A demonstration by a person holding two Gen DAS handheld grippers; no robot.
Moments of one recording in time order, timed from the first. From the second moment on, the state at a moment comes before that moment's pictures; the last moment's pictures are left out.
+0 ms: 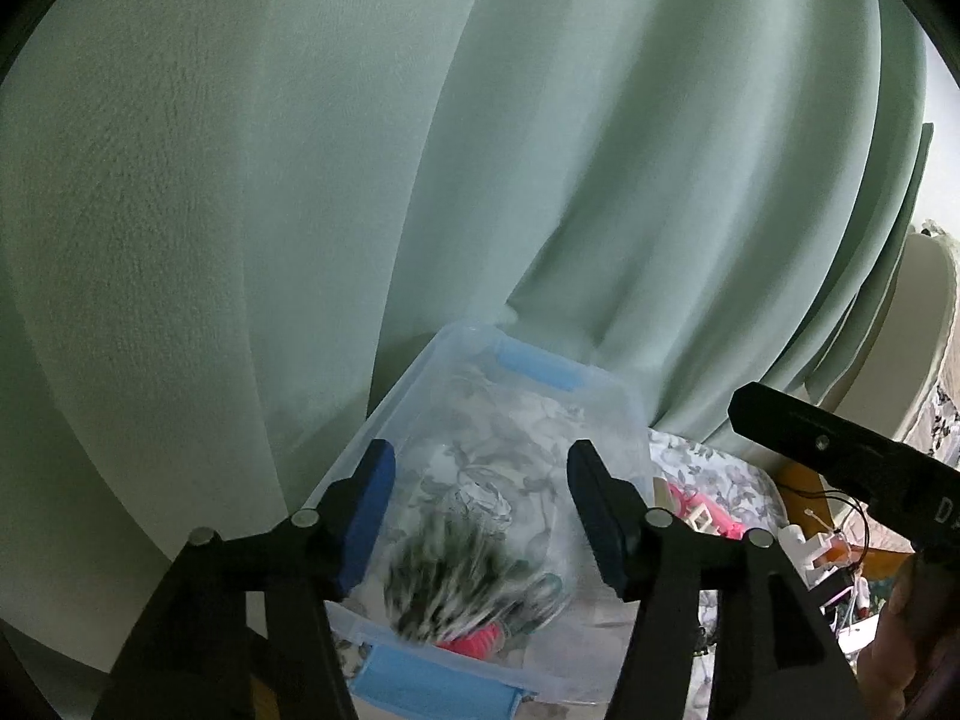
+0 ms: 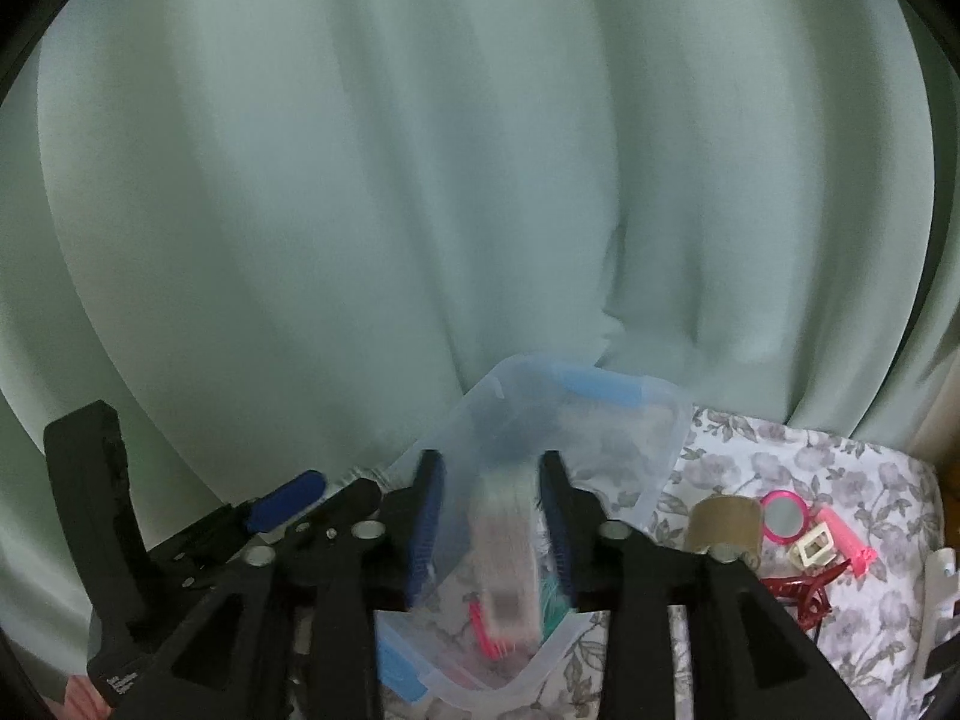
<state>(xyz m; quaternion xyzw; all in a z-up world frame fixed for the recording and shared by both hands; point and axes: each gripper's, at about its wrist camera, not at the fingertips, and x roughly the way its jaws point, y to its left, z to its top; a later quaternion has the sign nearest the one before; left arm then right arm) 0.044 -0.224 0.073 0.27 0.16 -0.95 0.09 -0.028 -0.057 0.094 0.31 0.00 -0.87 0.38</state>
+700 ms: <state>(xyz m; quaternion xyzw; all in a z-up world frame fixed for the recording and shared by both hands) 0.046 -0.202 0.080 0.28 0.14 -0.94 0.09 -0.021 -0.022 0.102 0.31 -0.03 -0.88 0.36</state>
